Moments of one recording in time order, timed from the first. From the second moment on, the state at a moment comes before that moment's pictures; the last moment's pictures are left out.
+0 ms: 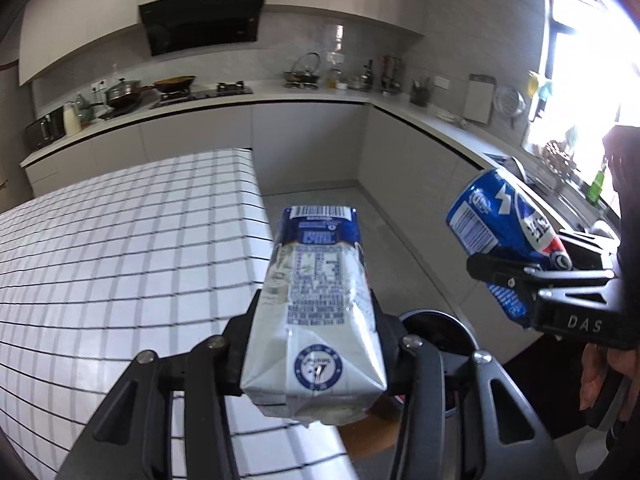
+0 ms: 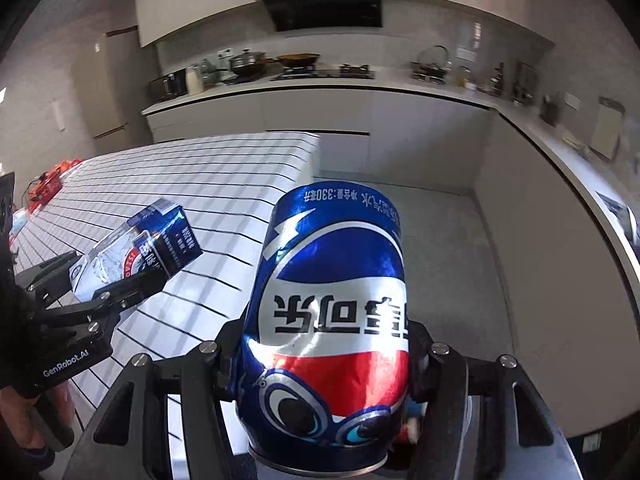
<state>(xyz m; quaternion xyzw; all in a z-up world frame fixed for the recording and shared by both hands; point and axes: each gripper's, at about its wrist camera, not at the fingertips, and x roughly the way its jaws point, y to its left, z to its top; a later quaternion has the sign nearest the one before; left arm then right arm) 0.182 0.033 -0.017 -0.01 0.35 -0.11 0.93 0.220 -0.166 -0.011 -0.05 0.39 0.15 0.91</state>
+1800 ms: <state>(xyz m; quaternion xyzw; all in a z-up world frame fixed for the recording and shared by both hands) 0.099 -0.110 -0.092 0.00 0.42 -0.04 0.91 0.184 -0.342 -0.164 -0.08 0.47 0.10 0.87</state>
